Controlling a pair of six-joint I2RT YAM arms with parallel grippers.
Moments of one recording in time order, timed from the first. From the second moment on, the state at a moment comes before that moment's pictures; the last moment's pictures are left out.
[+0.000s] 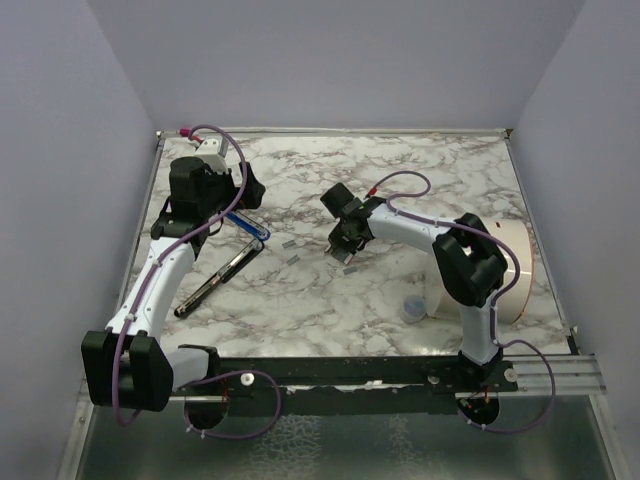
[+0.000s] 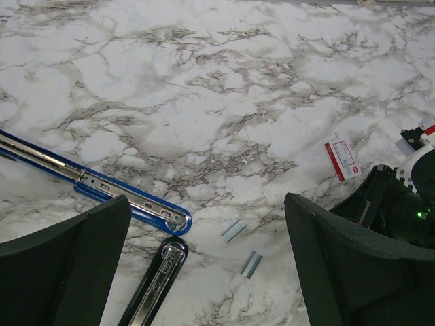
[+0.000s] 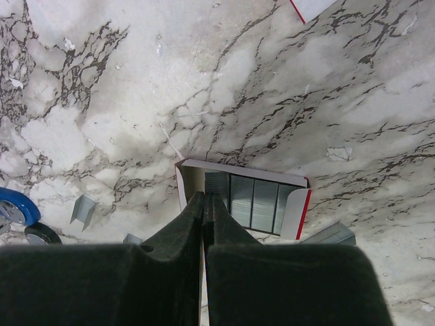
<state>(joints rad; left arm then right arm) -0.11 1.20 0.99 -0.17 0.26 -0.21 0.74 2.00 1.43 -0.60 0.22 1.34</state>
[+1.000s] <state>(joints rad) -0.11 1.20 0.99 -0.18 0.26 -0.21 0.74 2.02 1.50 -0.65 0.22 1.32</state>
